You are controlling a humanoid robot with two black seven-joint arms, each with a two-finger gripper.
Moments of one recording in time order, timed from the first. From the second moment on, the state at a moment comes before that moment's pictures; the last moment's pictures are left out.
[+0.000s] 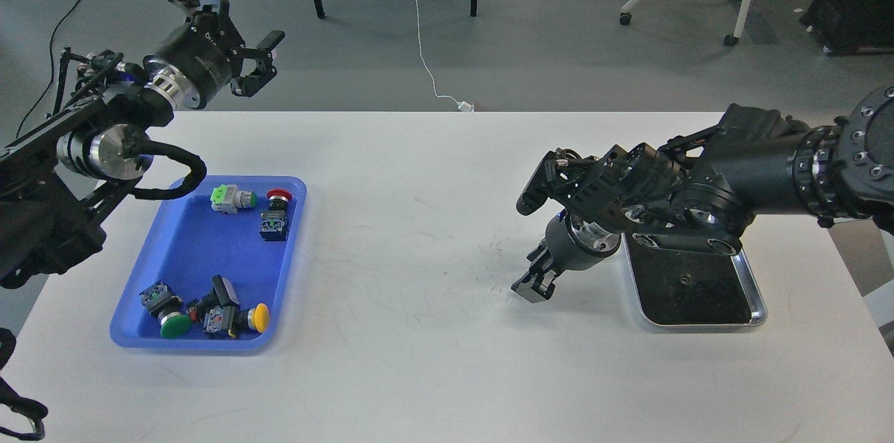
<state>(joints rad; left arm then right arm) -0.89 0.50 -0.58 -0.85 0.05 -0.28 -0.22 1.52 -0.09 -0.88 1.04 -1.22 0.24 0.39</state>
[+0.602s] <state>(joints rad) -0.89 0.50 -0.58 -0.85 0.05 -0.28 -0.22 1.50 -0.09 -0.89 1.03 -1.23 0.23 0.39</state>
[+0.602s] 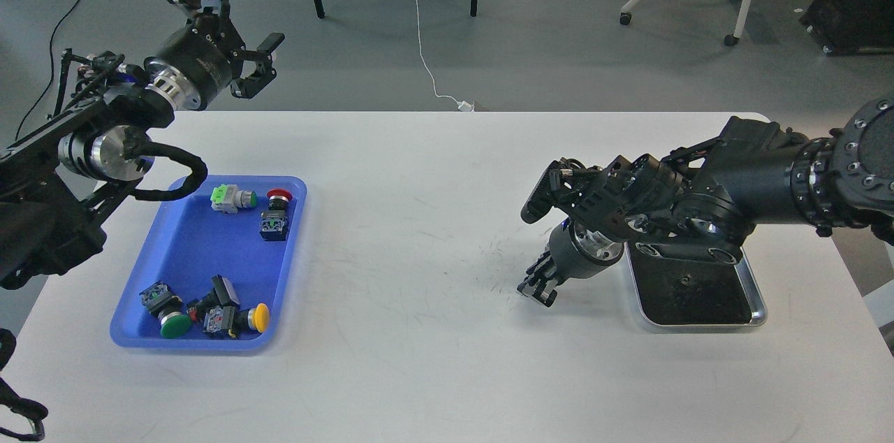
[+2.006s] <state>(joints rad) -0.90 0.51 -0.58 -0.85 0.05 -0.27 -0.22 1.38 -0.49 -0.92 0.85 -1.52 0.09 0.37</state>
